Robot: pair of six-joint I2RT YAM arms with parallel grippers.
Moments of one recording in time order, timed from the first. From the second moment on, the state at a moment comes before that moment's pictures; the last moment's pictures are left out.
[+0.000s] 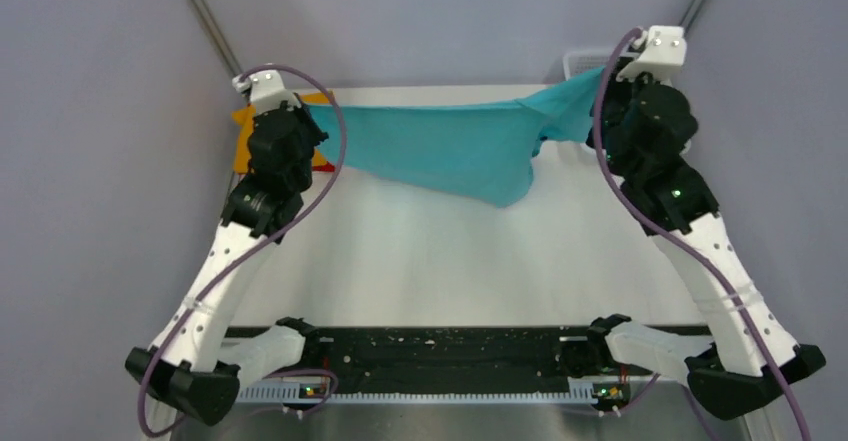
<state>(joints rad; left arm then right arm) -0.37 1.12 1.22 -0.28 -0.57 -0.30 0.47 1.10 1.36 -0.26 0.67 -0.05</state>
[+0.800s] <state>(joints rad) -0.37 0.75 1.55 -0.16 -0.09 -0.09 0.47 0.93 2.02 -0.53 0.09 -0.08</state>
